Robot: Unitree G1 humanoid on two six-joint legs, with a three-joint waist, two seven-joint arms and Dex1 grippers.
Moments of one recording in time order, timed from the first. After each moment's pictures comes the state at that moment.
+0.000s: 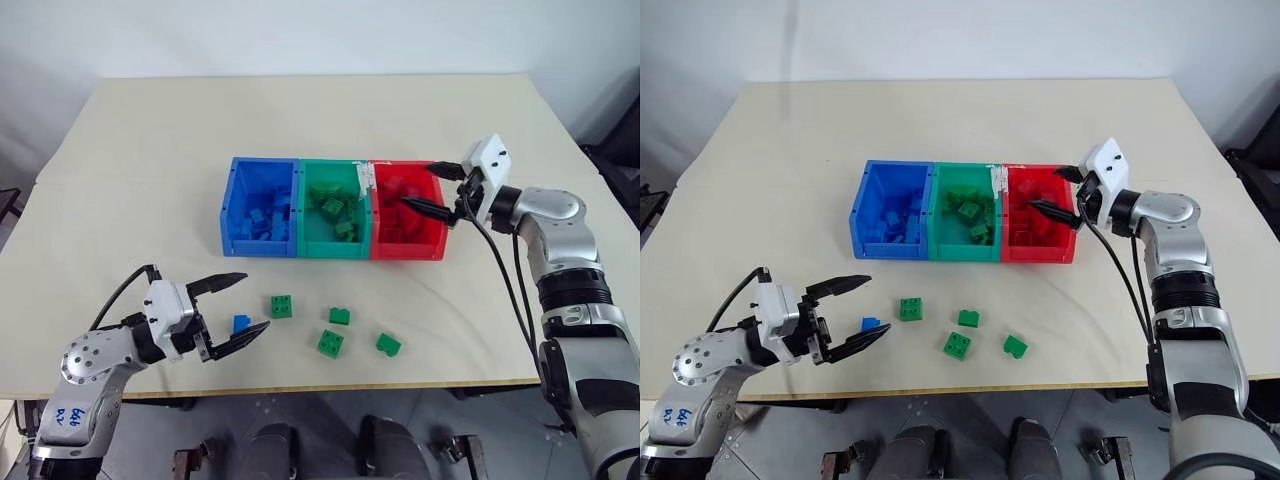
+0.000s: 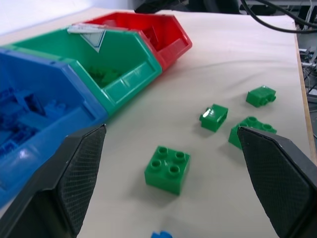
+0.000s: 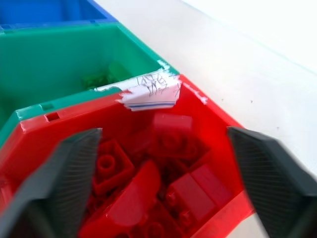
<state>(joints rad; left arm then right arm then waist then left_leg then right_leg) 0.03 0.61 0.18 -0.29 -0.48 0.06 -0.93 -0.87 -0.62 -0.04 0.65 0.23 0.00 1.07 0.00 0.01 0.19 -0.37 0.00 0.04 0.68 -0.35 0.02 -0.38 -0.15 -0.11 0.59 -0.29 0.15</state>
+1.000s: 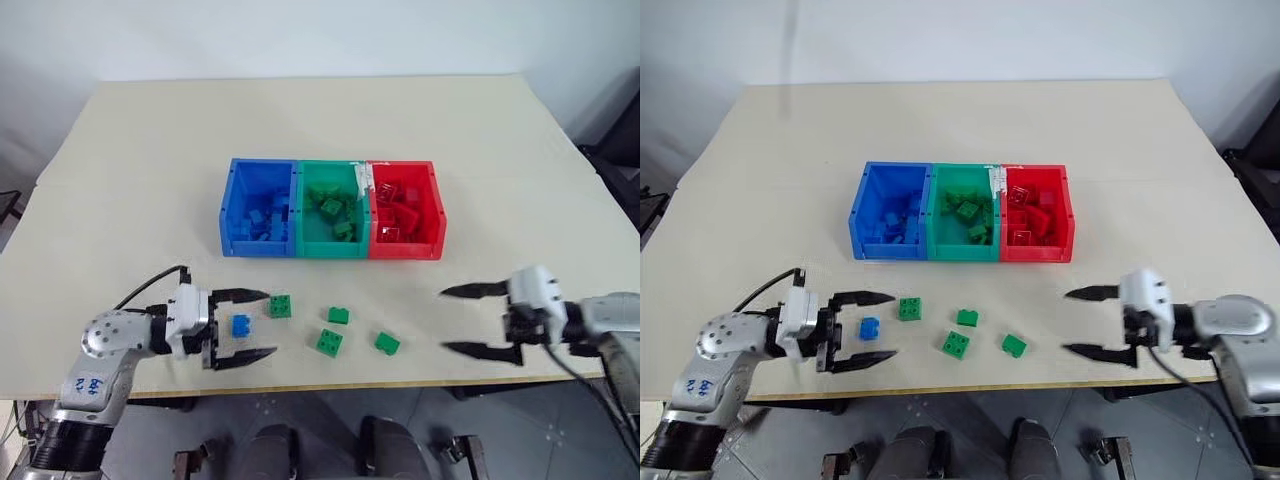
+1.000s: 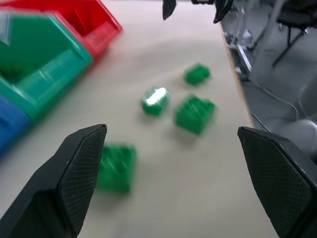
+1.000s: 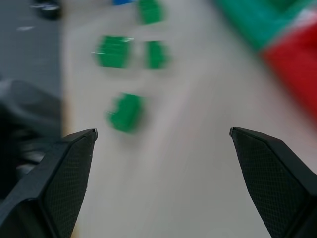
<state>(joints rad) -0.05 0.69 0.08 -0.13 -0.48 -0.02 -1.23 -0.11 -0.89 -0.07 -0.17 0.48 0.25 1.34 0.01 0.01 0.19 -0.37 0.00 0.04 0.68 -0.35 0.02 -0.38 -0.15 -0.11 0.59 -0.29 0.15</state>
